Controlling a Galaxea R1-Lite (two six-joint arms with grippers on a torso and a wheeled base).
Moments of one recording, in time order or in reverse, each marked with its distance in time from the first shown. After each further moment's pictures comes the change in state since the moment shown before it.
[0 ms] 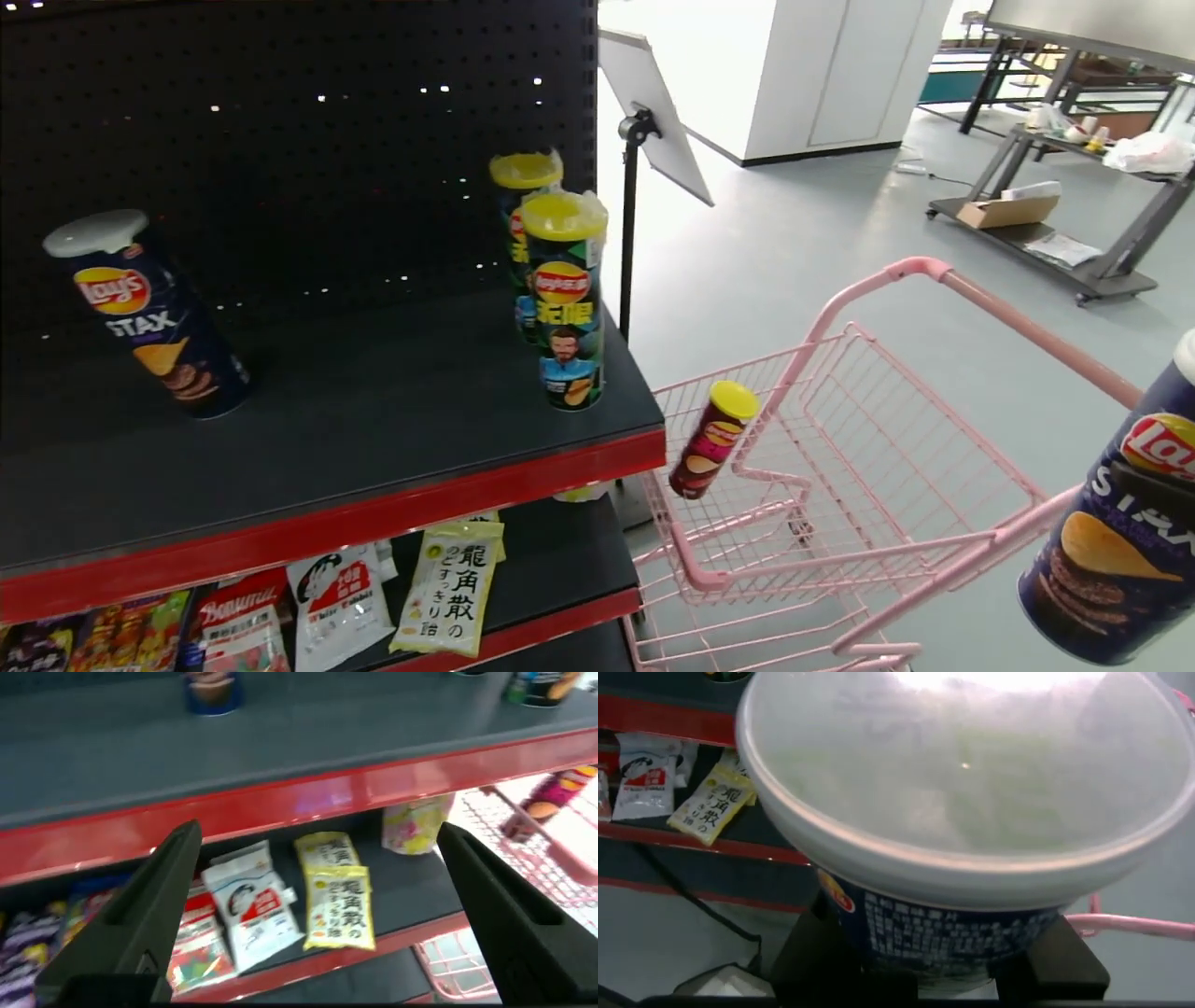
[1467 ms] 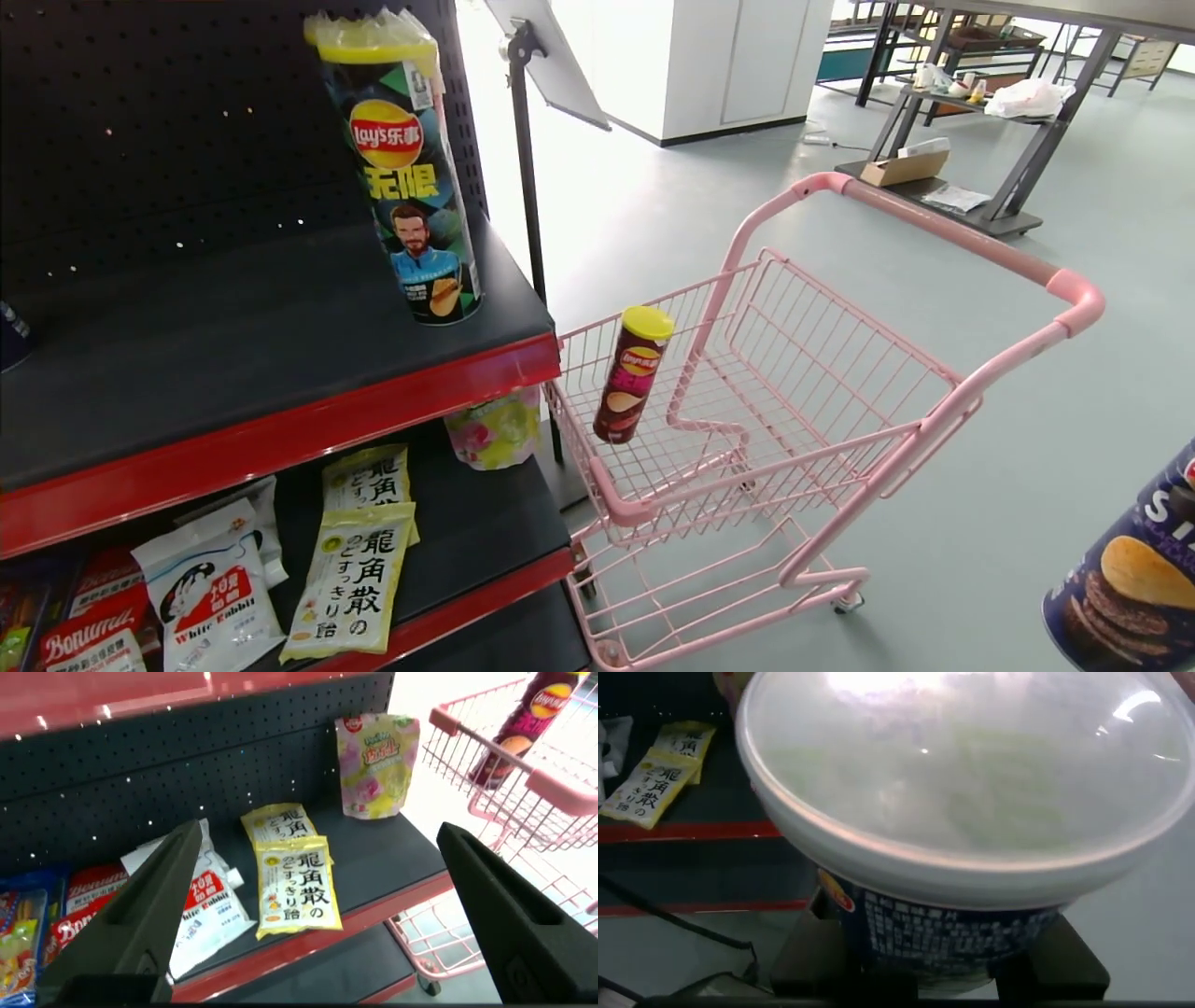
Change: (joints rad) left arm 0.000 0.000 0.000 0.000 0.000 0.000; right arm 0.002 -0.104 0.022 0.031 0.003 0.035
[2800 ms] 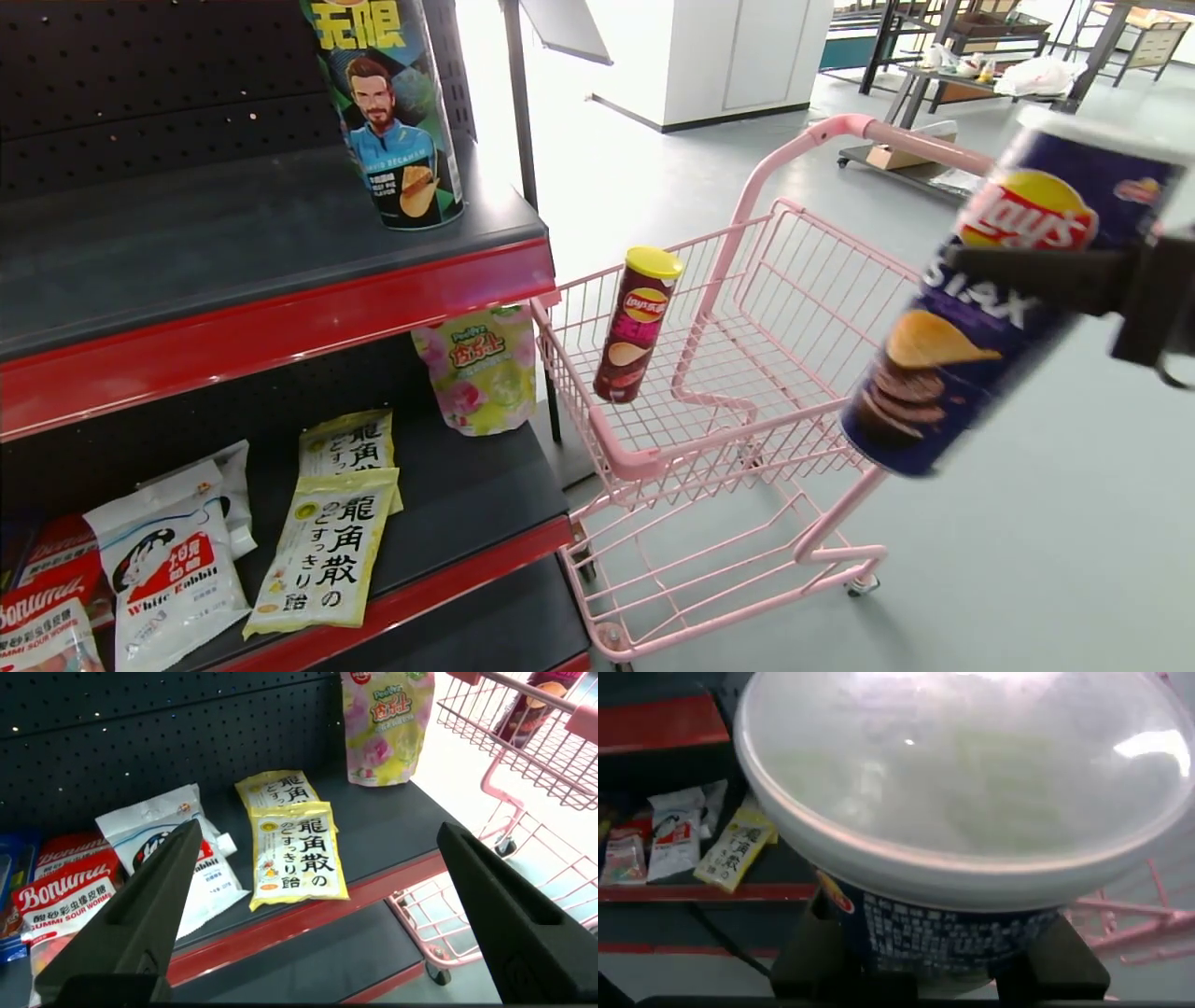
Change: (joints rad) left arm 0.000 0.000 0.000 0.000 0.000 -0.001; right arm 0.080 0.426 -0.324 -0.179 0.110 0.180
